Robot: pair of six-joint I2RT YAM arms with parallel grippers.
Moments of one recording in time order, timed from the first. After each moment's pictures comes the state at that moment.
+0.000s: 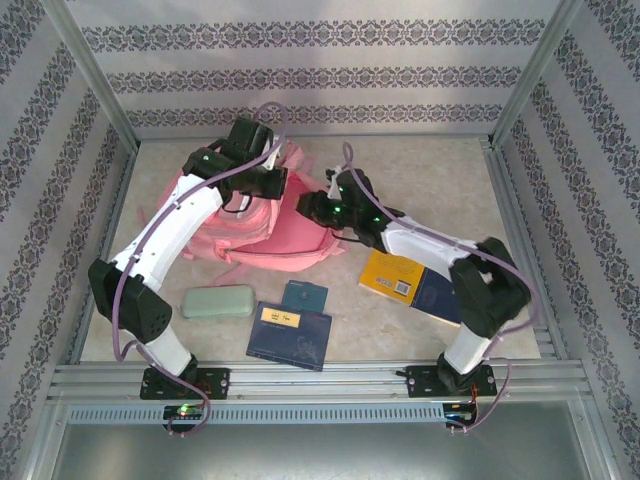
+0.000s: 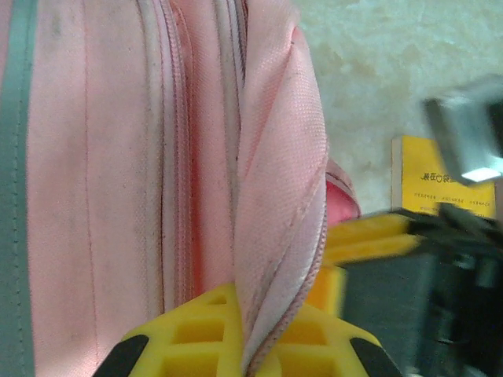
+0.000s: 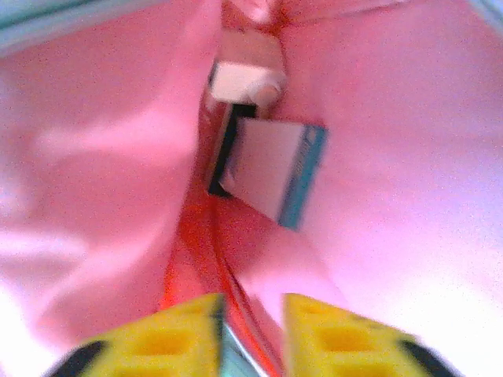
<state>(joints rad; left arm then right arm) -0.43 1.66 1.71 -0.96 0.10 -0.23 0.61 1.65 1.08 0.08 -0.38 0.92</state>
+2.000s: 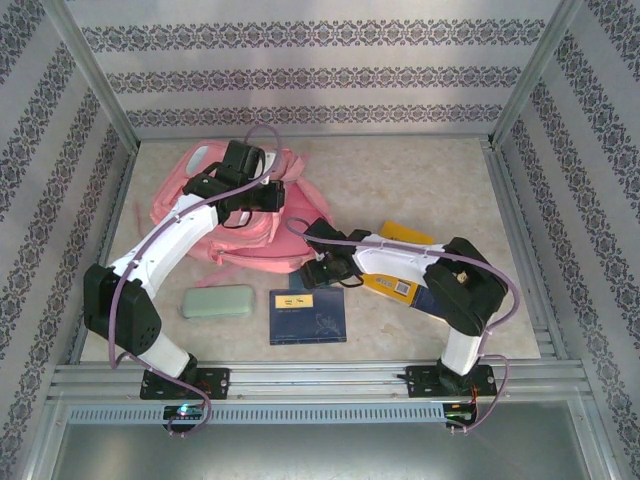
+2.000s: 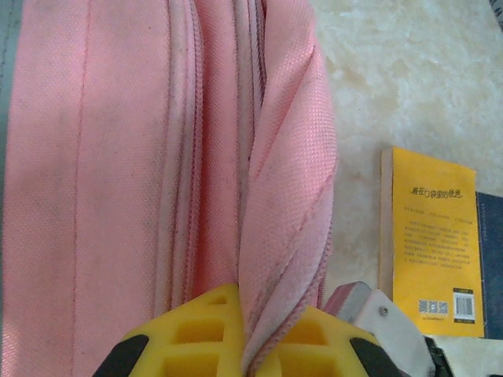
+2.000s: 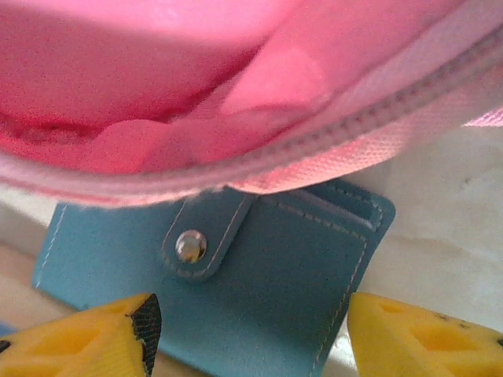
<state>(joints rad) -0.39 1.57 1.43 -0.69 0.19 -0.32 0.82 1.81 1.13 -0.52 -0.04 0.49</state>
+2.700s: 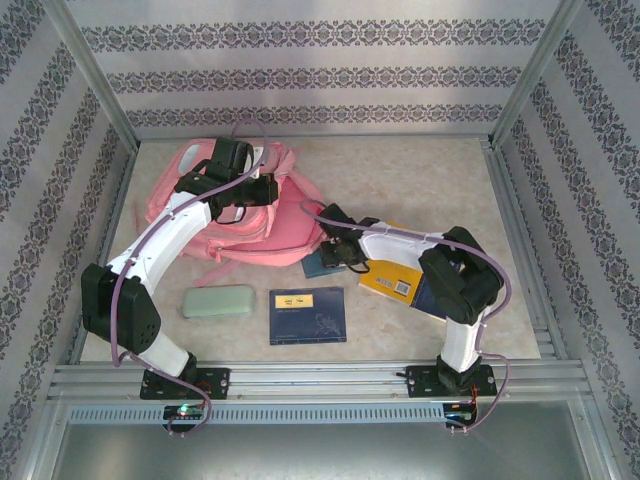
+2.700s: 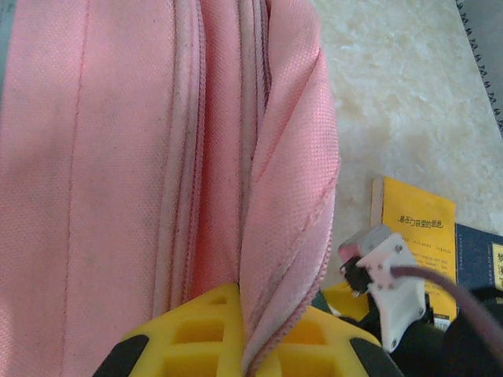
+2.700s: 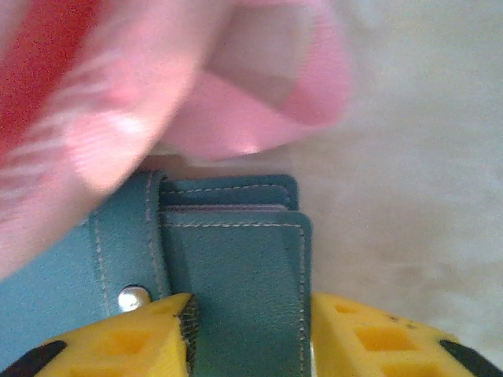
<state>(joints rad) -0.32 1.57 1.42 -0.64 0.25 -0.36 0.68 1.85 1.14 -0.49 0.06 0.52</state>
